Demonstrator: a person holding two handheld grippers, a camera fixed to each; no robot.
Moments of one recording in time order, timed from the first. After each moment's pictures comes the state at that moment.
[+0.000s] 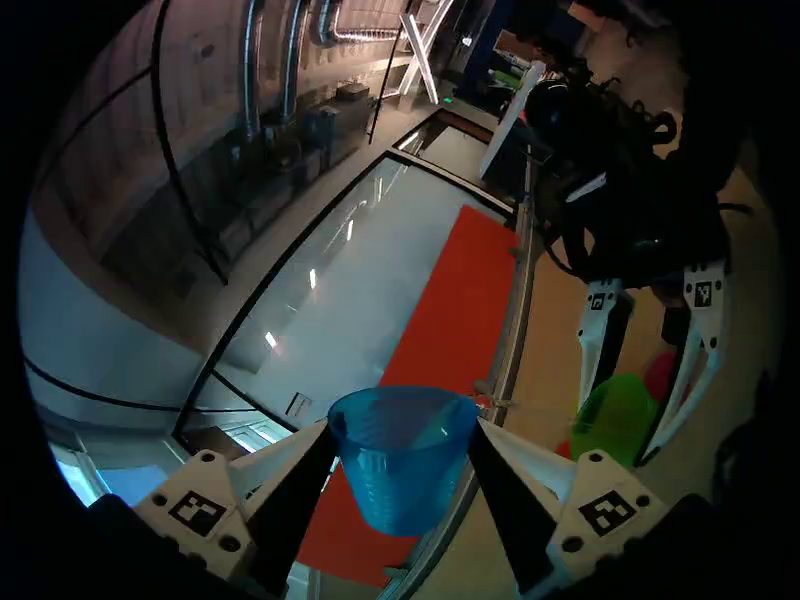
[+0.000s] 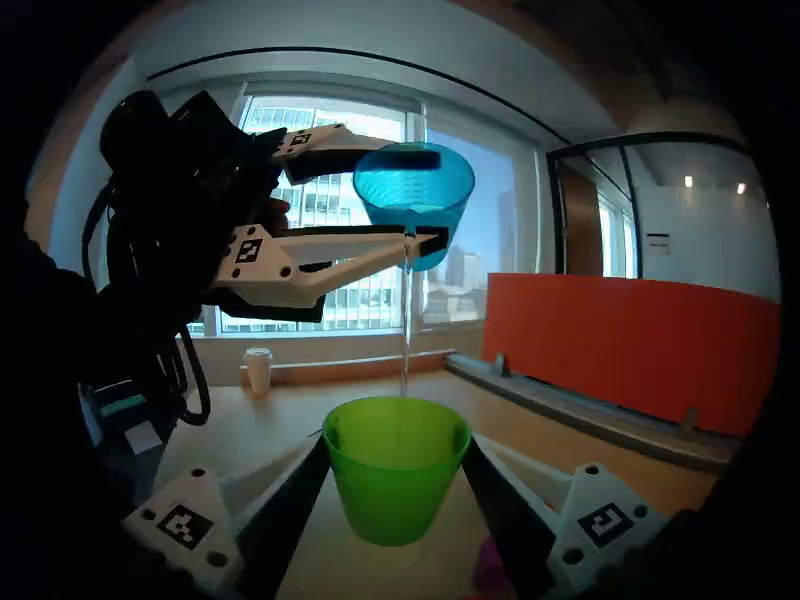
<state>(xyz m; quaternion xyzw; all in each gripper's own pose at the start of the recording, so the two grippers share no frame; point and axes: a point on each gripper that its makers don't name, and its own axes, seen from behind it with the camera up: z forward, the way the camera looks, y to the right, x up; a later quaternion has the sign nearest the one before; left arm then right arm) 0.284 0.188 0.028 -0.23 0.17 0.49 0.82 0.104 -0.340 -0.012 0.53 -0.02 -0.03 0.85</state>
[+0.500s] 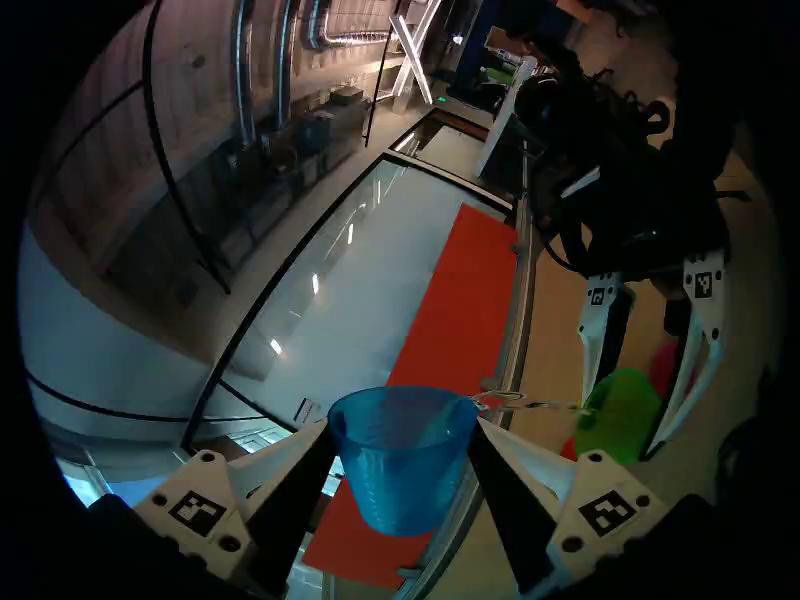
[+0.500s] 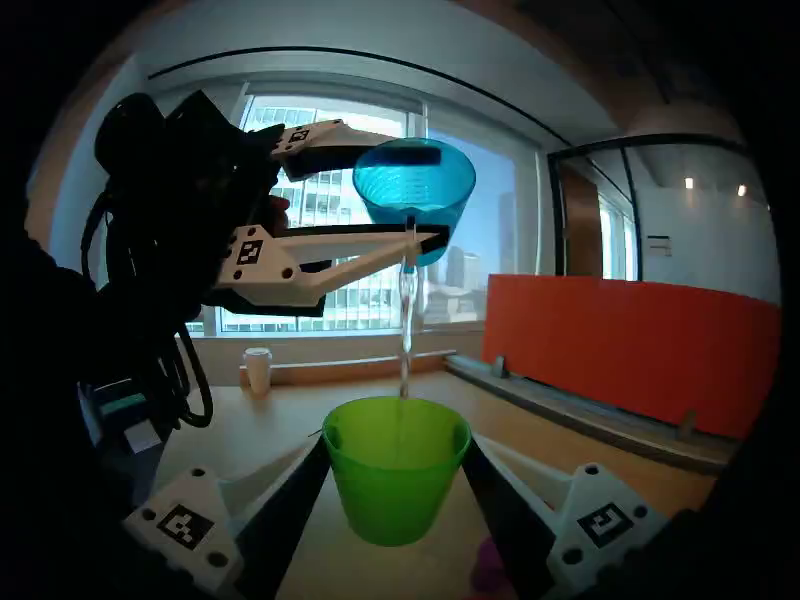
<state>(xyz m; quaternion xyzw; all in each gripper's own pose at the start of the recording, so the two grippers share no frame) 0.289 0.189 0.025 -0.22 0.18 0.51 0.81 0.104 -0.340 -0.012 0.53 -0.02 -0.03 0.85</state>
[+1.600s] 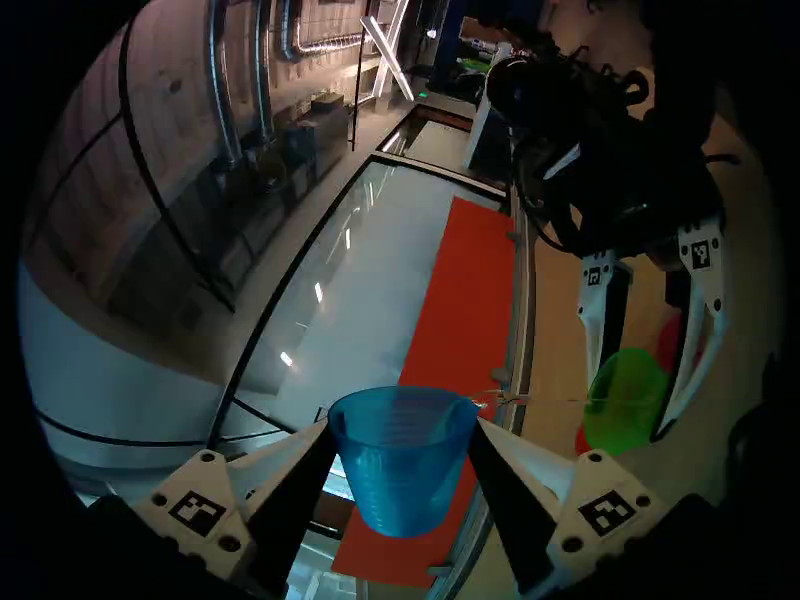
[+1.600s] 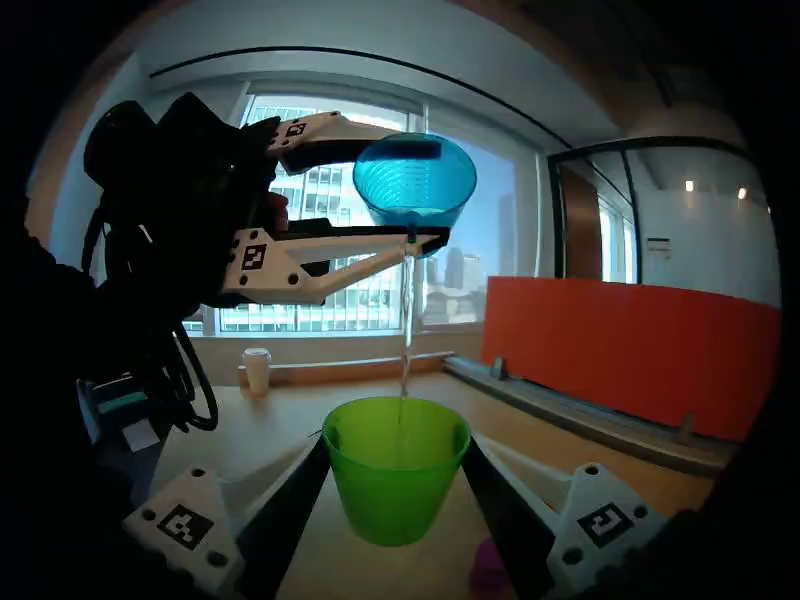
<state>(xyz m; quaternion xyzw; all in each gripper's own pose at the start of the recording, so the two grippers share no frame) 0.293 0.188 0.020 -0.20 0.19 0.55 0.78 0.105 -0.339 -0.011 0.53 -0.02 -0.04 0.85</state>
